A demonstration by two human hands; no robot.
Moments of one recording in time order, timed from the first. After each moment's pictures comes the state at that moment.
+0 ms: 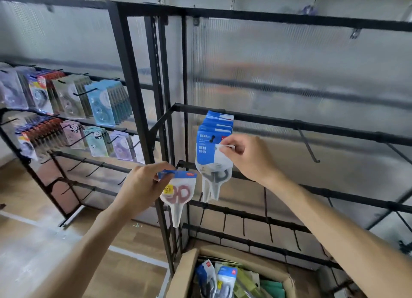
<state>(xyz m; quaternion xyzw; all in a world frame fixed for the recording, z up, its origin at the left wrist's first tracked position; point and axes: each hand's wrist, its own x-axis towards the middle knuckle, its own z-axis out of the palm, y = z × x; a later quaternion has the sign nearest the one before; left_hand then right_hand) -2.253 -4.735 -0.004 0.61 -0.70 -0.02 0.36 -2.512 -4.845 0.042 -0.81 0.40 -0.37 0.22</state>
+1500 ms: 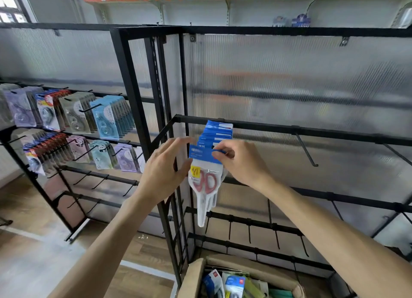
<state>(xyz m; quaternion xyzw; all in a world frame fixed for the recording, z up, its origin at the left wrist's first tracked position) -2.290 -4.759 0.047 0.55 -0.72 0.02 0.42 -2.495 -4.839 0.054 -0.83 0.39 -0.36 0.18</state>
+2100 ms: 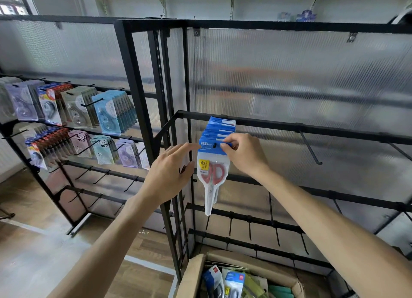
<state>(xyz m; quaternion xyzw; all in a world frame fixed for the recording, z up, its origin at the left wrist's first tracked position) -2.289 -4.759 0.034 0.56 -0.74 0.01 0.36 -2.487 -4.864 0.045 -0.79 0.48 -0.36 0.16</state>
